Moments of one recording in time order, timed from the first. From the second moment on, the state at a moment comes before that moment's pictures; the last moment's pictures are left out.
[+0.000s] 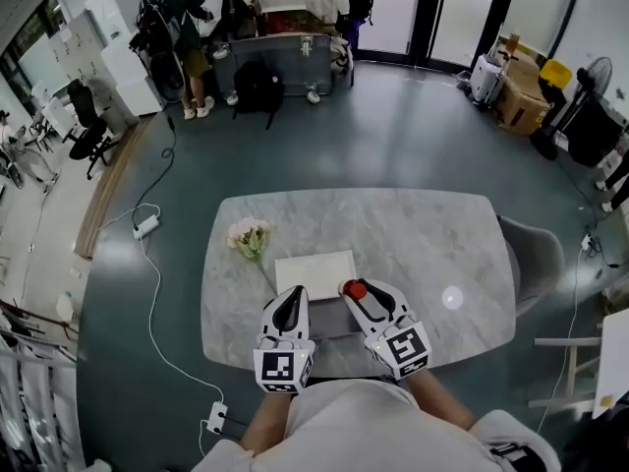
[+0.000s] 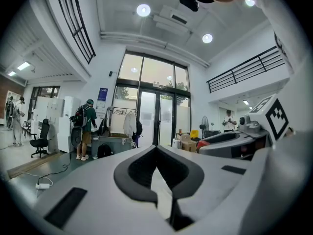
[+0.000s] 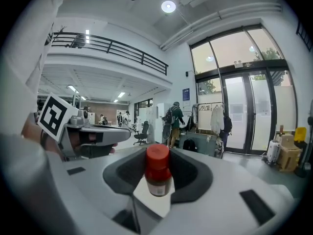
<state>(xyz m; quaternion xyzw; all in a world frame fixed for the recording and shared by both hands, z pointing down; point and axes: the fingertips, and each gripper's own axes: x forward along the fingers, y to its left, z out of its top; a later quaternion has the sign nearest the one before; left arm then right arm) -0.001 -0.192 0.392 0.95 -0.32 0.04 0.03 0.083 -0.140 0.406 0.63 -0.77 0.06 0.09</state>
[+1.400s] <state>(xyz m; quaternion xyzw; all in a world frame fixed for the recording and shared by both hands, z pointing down) 0.004 -0.187 0.394 0.95 -0.31 0.05 0.04 0.085 -0.141 0.394 0.62 -0.78 0.05 0.07</state>
